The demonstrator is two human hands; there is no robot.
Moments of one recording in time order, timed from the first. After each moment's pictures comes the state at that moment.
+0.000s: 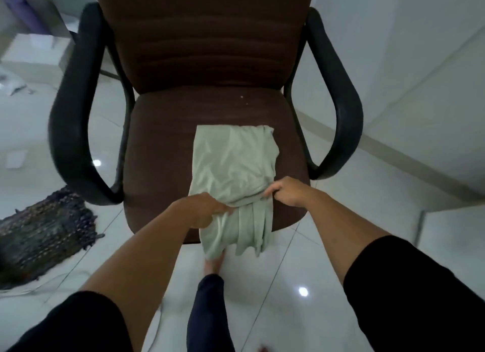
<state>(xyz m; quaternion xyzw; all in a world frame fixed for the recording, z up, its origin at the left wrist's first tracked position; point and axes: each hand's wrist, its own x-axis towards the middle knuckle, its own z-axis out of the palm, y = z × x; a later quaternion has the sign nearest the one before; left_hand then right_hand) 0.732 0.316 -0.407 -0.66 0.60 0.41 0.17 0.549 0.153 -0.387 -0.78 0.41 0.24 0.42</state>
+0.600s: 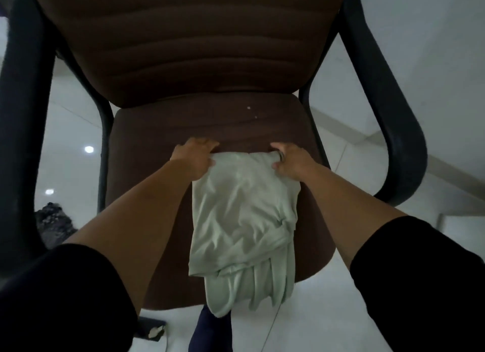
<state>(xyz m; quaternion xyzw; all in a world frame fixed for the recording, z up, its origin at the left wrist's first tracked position) 0.871 0.154 -0.438 -0.80 0.52 0.30 0.06 0.671 0.022 -0.440 -0.80 0.46 0.18 0.34</state>
